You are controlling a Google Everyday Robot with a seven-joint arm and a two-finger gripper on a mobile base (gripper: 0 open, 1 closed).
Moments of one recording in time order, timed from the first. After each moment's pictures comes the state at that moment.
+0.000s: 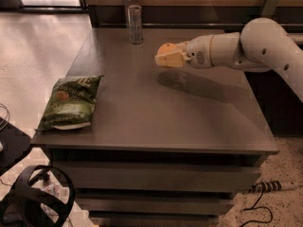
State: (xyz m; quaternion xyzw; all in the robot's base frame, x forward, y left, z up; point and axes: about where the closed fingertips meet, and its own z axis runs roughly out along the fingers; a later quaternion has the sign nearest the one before) arm 0.681 -0.059 0.885 -0.38 0.73 0.31 0.48
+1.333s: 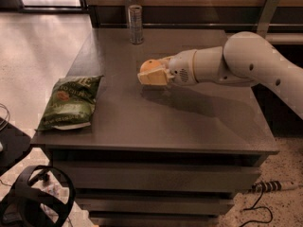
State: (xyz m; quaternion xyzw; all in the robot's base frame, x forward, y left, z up) arm 0.620 -0.006 0.868 -0.41 0.72 0.32 0.46
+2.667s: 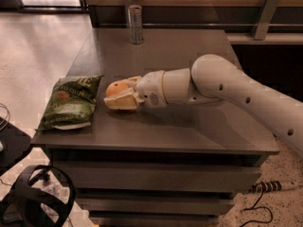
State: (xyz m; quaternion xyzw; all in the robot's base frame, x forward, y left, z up) arm 0.554 0.085 0.845 -0.47 0.66 0.38 0.44
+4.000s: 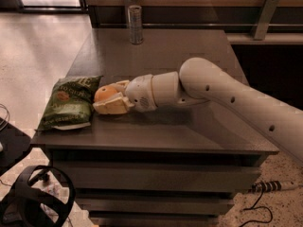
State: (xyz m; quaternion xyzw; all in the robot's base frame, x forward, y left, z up) arm 0.542 0.119 0.834 -0.50 0.63 0.42 0.43
